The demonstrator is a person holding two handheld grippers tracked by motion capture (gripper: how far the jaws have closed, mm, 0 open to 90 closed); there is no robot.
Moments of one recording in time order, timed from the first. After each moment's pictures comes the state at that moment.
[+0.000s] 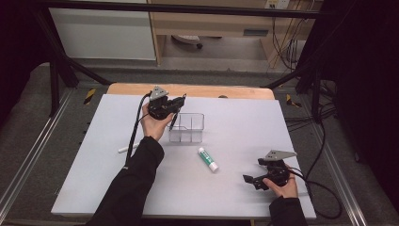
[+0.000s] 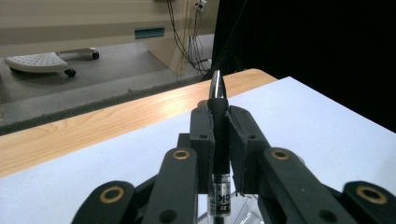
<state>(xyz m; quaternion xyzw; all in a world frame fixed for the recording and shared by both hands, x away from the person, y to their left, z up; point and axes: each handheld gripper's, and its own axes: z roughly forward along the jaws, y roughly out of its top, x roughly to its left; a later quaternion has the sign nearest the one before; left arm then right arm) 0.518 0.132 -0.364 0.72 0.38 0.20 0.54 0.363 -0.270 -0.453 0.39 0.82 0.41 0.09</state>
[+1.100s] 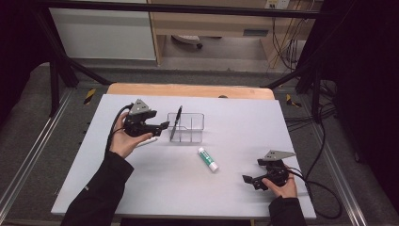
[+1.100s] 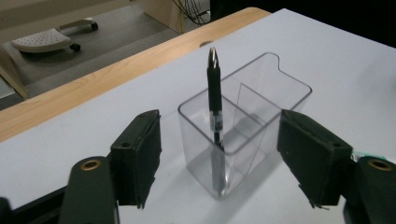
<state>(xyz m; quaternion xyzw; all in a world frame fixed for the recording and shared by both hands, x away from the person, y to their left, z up) 0.449 0.190 -0.349 0.80 0.34 0.21 0.45 0.364 -0.269 -0.454 0.39 0.82 0.41 0.09</state>
